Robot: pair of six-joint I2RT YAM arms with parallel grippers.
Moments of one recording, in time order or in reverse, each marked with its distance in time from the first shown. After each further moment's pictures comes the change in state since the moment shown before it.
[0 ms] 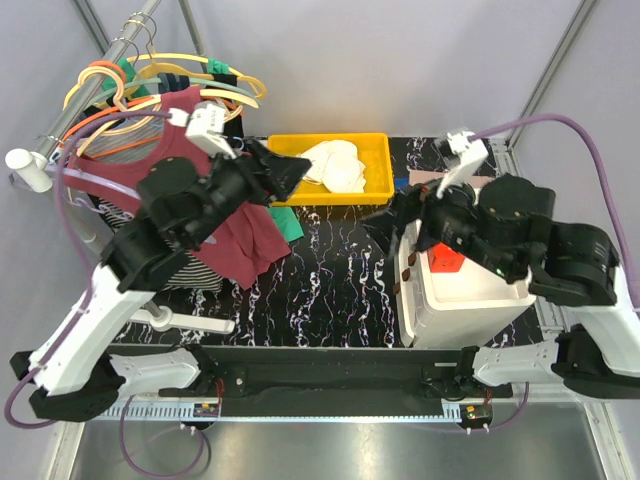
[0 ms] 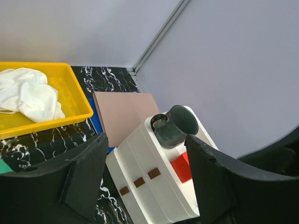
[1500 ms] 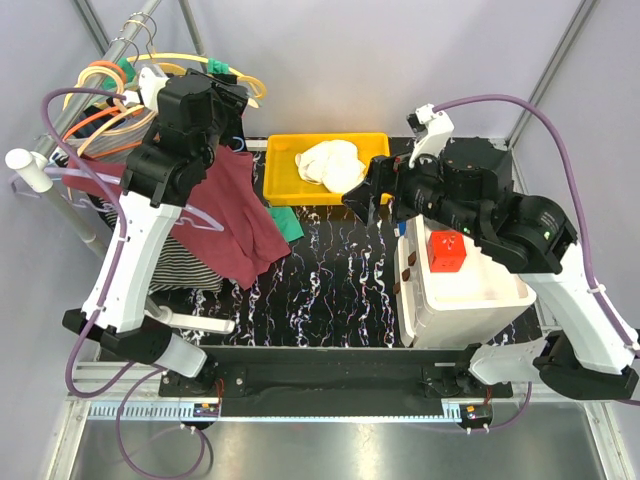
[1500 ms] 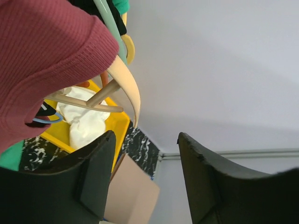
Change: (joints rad) left arm 0.386 0.348 0.438 -0.342 -0.296 -0.549; right arm -0.269 0.122 0.008 0.109 -0.270 -0.050
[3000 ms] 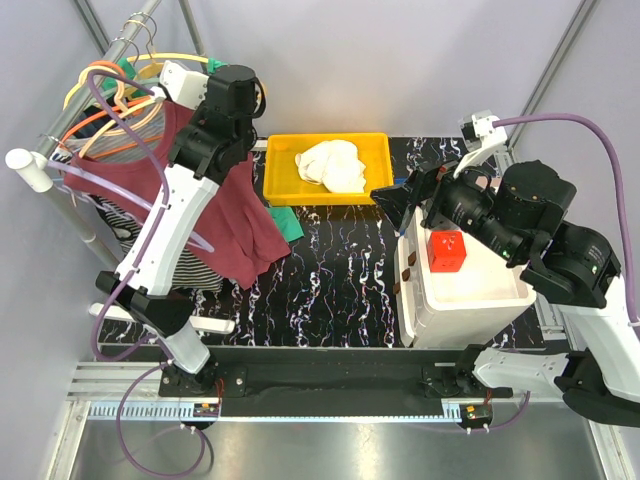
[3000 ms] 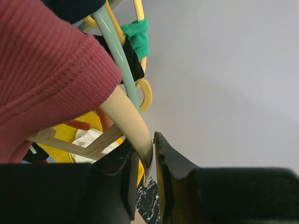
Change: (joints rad) left arm -0.053 0.193 0.082 0.082 -0.355 -0.016; right arm 0.000 -0.185 -0.136 0.130 0.070 -0.069
